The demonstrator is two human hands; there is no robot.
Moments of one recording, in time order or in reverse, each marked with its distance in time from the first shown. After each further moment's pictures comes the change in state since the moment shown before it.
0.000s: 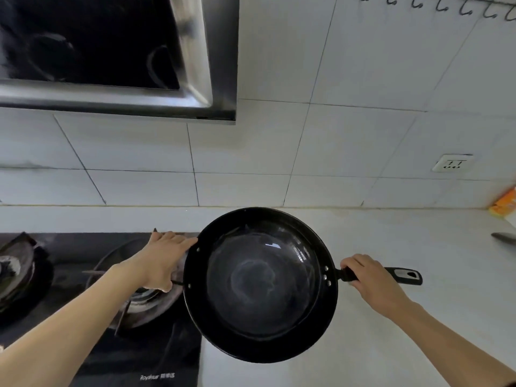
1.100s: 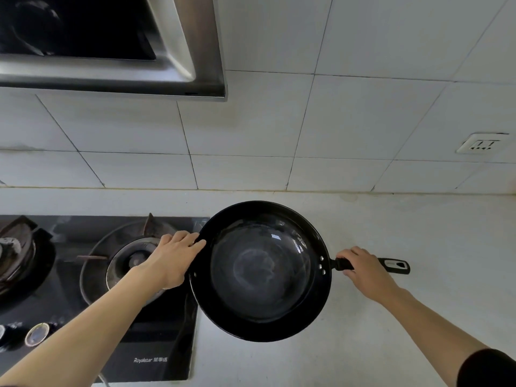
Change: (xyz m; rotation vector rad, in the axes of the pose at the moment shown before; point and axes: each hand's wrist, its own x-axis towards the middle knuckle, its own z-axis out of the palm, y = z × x) left_hand 0.025 0.050 0.024 0.065 -0.098 -0.060; right_hand 0.031 0.037 0.048 0.136 -0.128 0.088
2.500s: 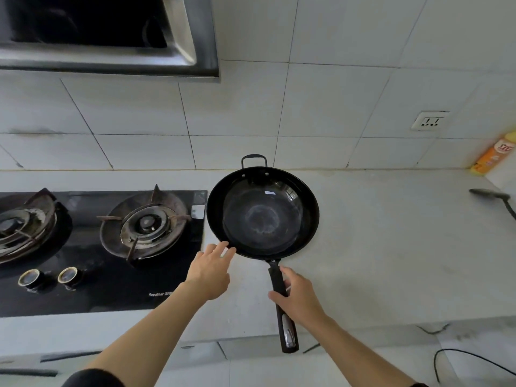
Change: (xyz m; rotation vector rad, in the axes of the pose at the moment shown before) left_hand -0.098 0.151 0.051 -0.258 0.114 -0.055; right_hand -0.173 -0.163 0.080 0.676 0.006 0.185
